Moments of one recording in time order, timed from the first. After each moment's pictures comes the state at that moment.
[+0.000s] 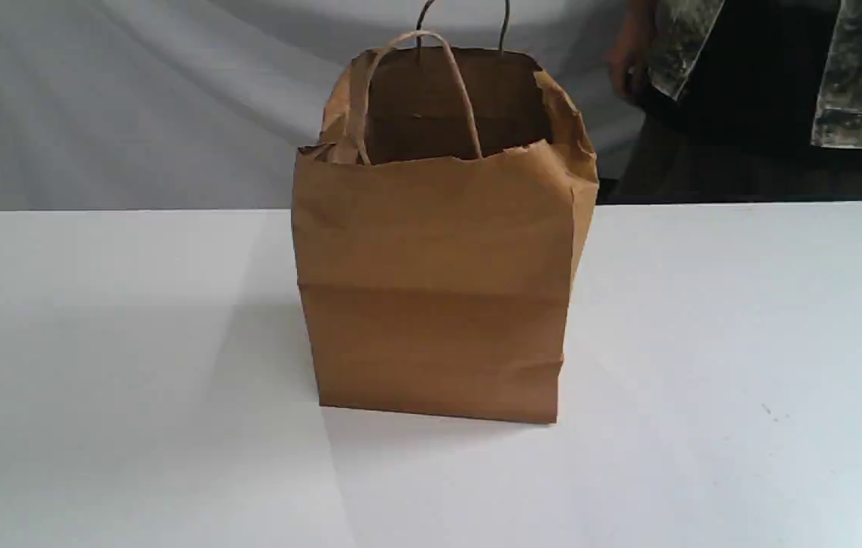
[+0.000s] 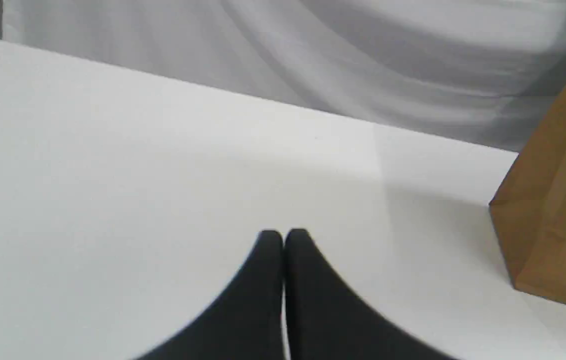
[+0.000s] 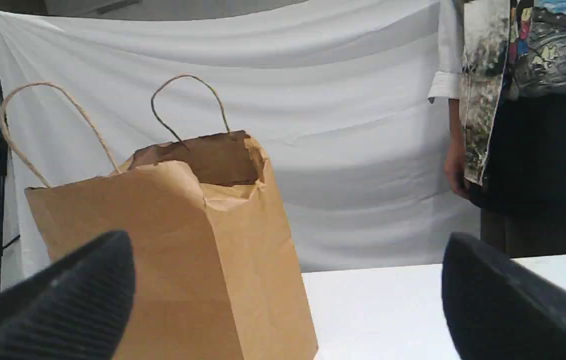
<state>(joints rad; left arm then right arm) 0.03 0.00 0.00 0.19 0.32 -0.41 0.42 0.00 0.00 1.18 -0.19 -1.00</state>
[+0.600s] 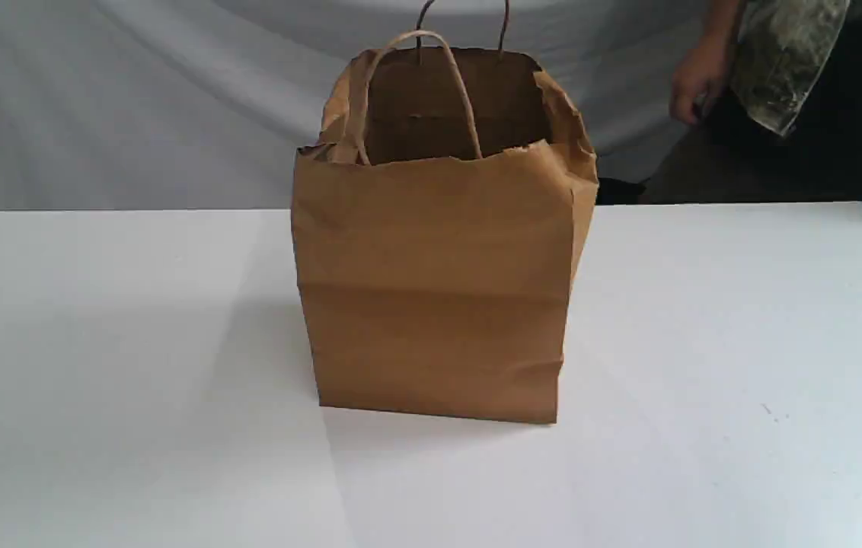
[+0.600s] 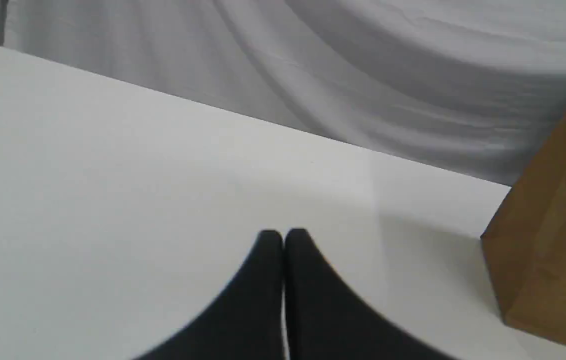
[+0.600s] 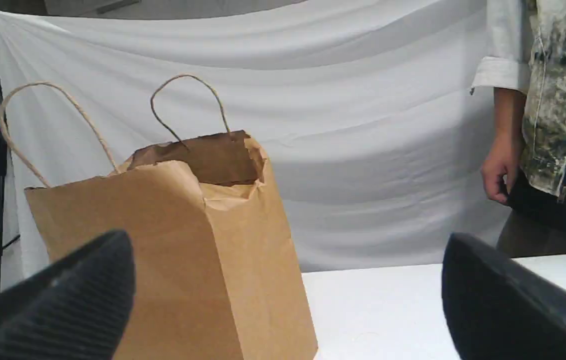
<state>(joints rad) 0.03 0.00 0.00 0.27 0.27 -0.49 0.42 0.00 0.00 1.18 -0.19 -1.00</state>
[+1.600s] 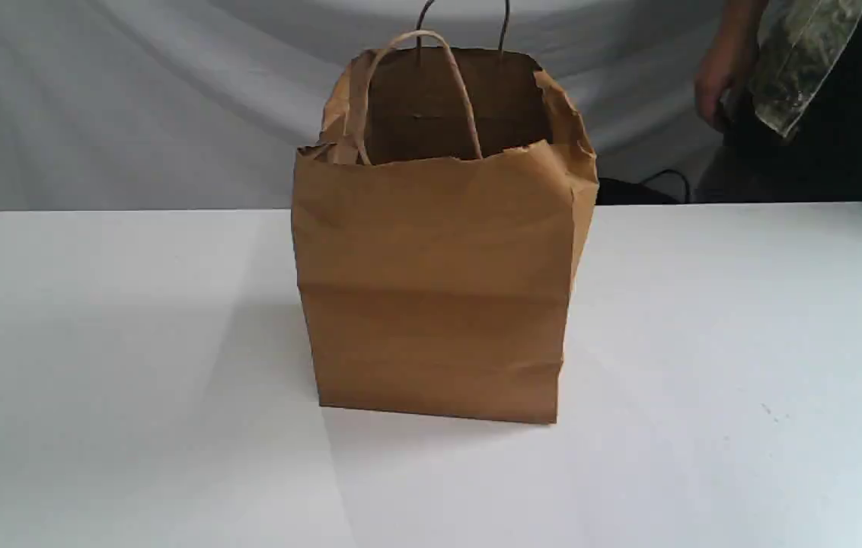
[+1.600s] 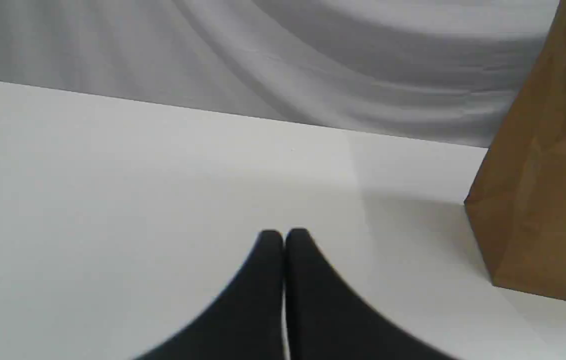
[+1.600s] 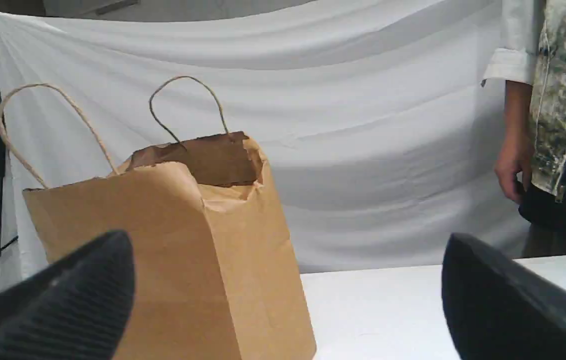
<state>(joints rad) -0.09 0.00 0.00 0.42 0.29 -0.59 0.42 0.00 0.00 1.18 -0.19 -1.00</state>
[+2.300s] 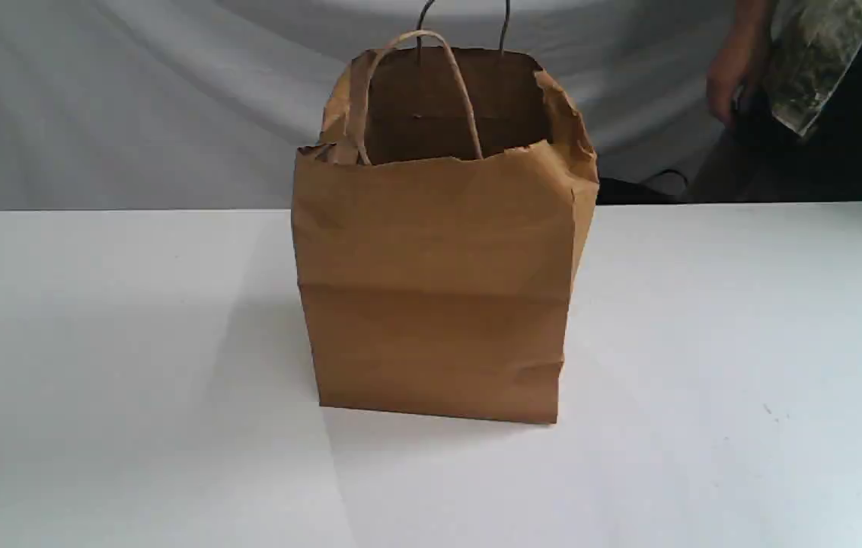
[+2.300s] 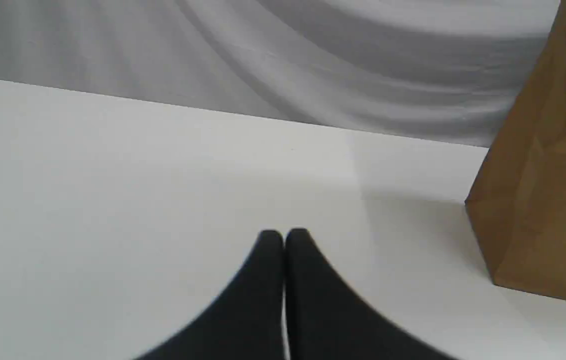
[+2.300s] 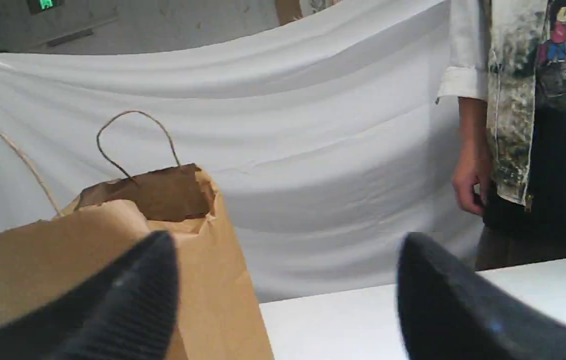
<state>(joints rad) -0.09 0.00 0.00 0.42 0.29 -0.59 0.42 0.00 0.00 1.19 -0.30 -1.00</state>
